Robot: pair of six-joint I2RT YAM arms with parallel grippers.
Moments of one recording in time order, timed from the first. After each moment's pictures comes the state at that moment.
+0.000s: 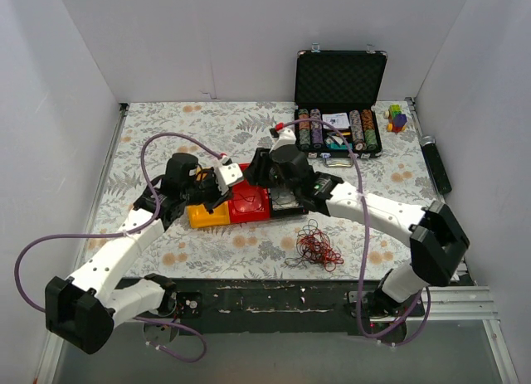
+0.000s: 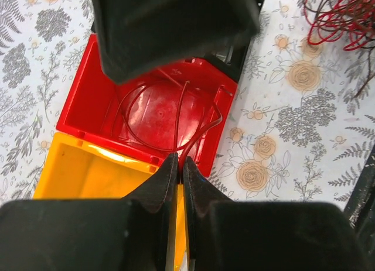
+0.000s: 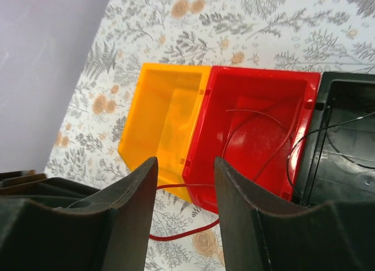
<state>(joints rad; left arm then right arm) -0.44 1.05 0.86 -0.44 0.50 0.53 0.92 1.49 1.13 0.01 0.17 0.68</state>
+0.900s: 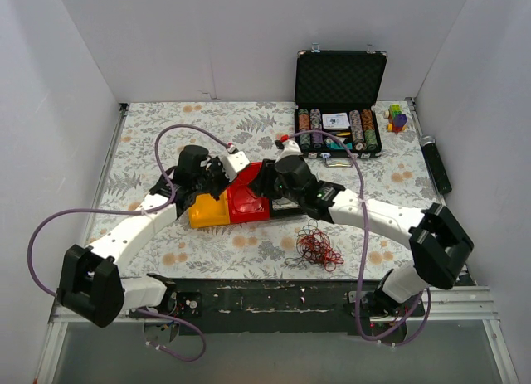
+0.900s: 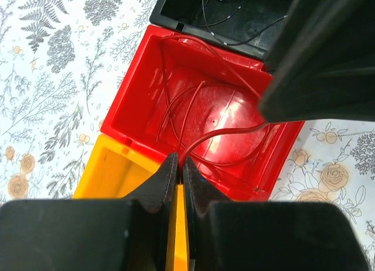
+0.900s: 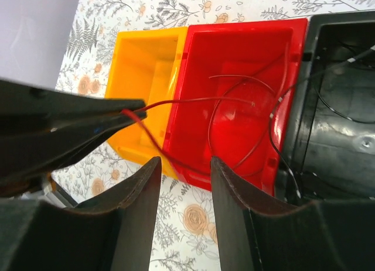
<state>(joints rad) -0.44 1.22 0.86 -0.25 0.31 0.52 0.92 1.54 1.04 0.04 0.13 0.74</state>
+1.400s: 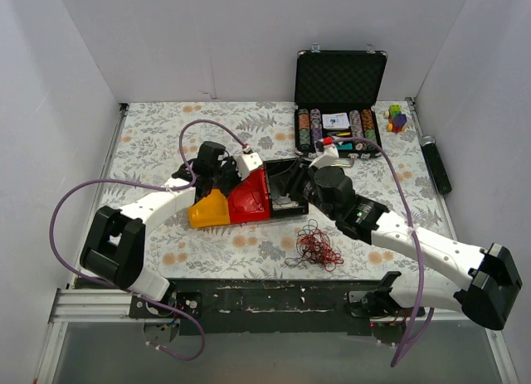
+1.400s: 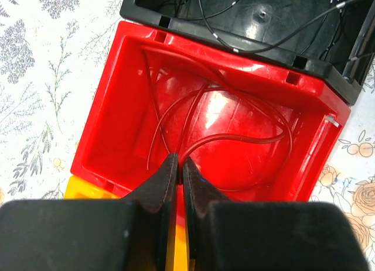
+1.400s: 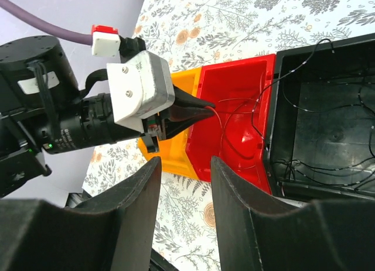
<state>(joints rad) -0.46 1.49 0.93 -0.18 0.32 0.58 0.92 1.16 0.85 0.04 0.25 0.81</state>
